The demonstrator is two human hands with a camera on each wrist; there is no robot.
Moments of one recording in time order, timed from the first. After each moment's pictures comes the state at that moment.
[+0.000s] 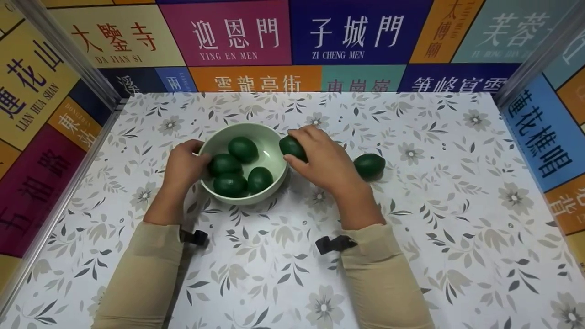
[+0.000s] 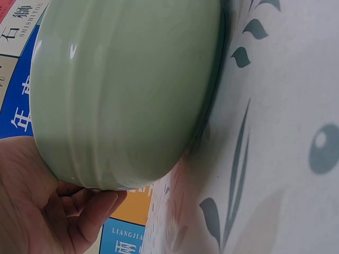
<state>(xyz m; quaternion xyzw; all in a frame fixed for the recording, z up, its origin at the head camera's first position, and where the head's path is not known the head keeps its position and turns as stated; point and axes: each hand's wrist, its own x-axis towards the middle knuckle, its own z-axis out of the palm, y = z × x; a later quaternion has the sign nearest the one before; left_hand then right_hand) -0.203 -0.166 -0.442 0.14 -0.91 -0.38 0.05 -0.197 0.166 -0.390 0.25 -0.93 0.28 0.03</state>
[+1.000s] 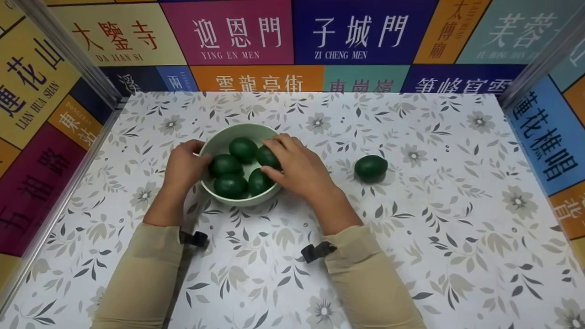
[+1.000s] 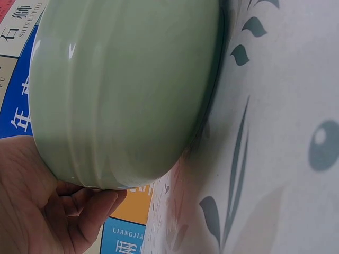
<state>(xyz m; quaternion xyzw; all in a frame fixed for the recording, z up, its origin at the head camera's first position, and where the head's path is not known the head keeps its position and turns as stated) -0.203 -0.167 -0.441 0.15 -0.90 -0.40 0.03 -0.196 0.121 -0.413 0.30 -0.92 0.26 0.05</state>
